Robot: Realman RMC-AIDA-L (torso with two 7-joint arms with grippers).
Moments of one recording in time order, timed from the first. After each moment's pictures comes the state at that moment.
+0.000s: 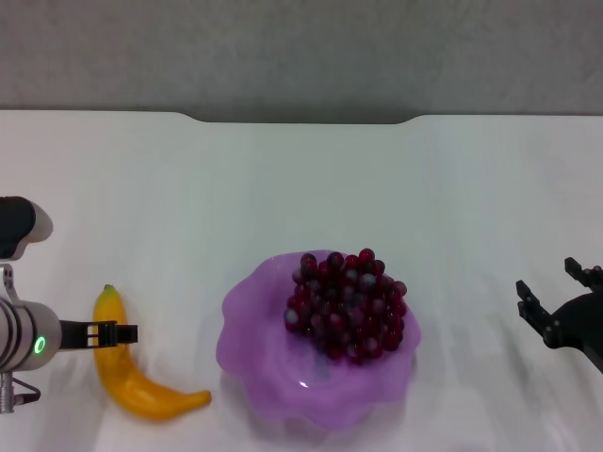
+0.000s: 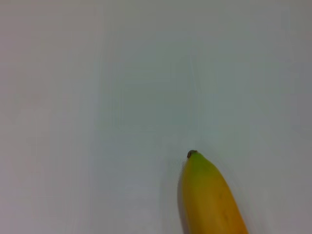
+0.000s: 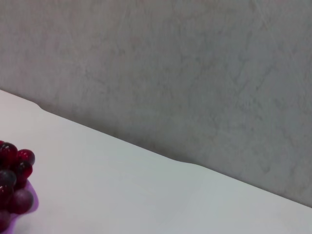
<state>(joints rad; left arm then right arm) -0.27 -2.04 -1.47 -1.28 2.87 -0.92 -0.29 0.28 2.01 0.92 0.35 -2.62 -0.88 -0.07</state>
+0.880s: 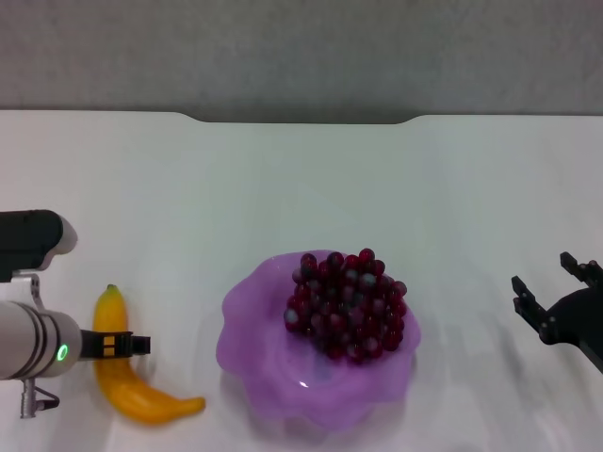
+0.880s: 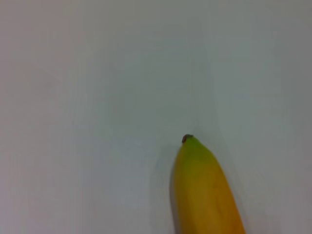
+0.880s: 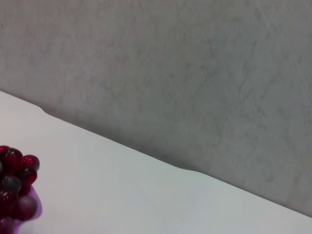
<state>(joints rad) -0.34 -2.05 -1.43 -1.14 2.87 -0.86 -0.32 0.29 2.01 0.91 0.36 -2.62 -0.89 -0.10</state>
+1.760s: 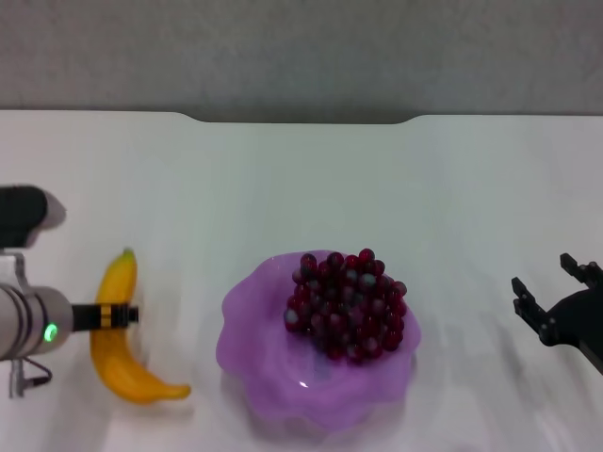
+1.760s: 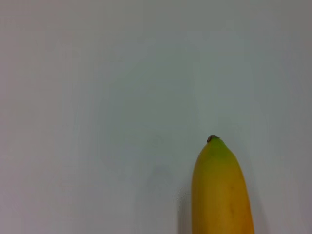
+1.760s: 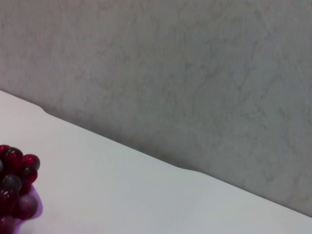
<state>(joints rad) -0.27 -2.04 -1.44 -1.28 2.87 -0.83 -0.27 0.28 2.01 0.91 0.36 -2.62 -0.89 -0.10</state>
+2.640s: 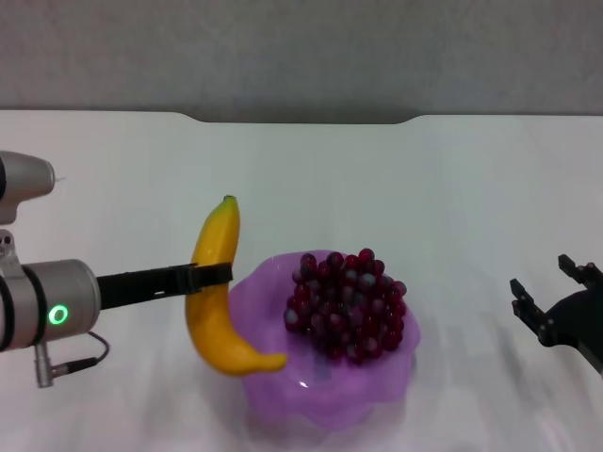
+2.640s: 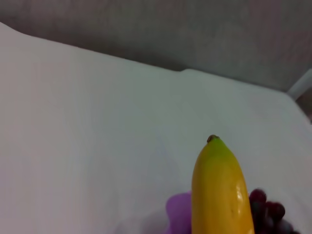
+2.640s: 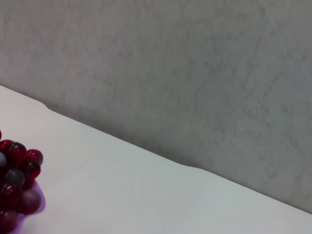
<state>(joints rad) -0.17 -2.05 -1.60 -1.37 2.05 -0.88 0.37 0.29 2.01 0.91 0.35 -2.62 -0.88 -0.10</state>
